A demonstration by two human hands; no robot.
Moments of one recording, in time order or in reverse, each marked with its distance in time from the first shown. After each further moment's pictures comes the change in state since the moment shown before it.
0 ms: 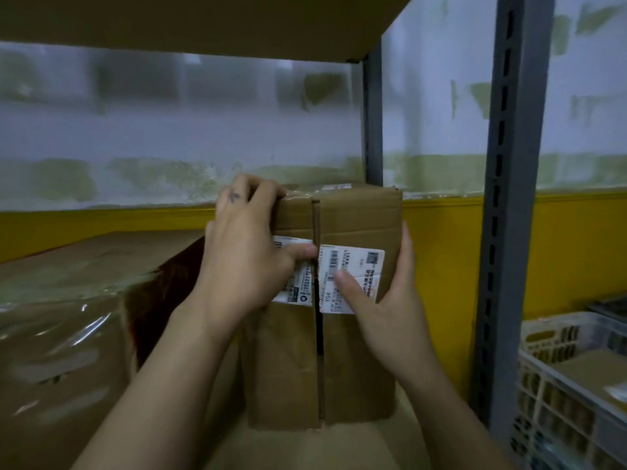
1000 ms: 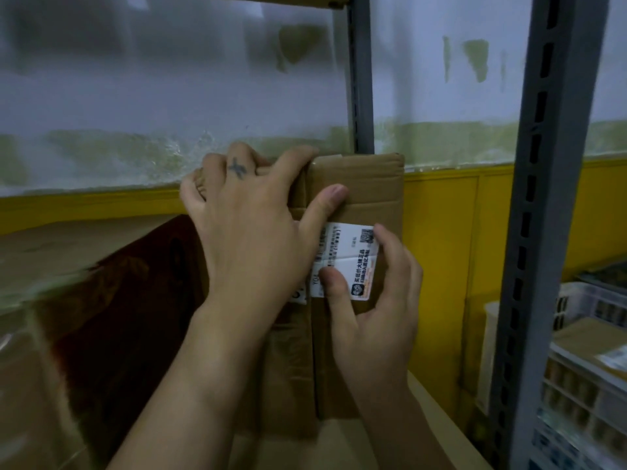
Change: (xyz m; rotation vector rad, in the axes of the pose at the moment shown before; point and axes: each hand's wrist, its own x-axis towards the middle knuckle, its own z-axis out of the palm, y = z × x) left_hand 0.003 0.011 0.043 0.144 0.244 0.038; right_hand -0.010 0.040 0.042 -0.296 0.484 -0.287
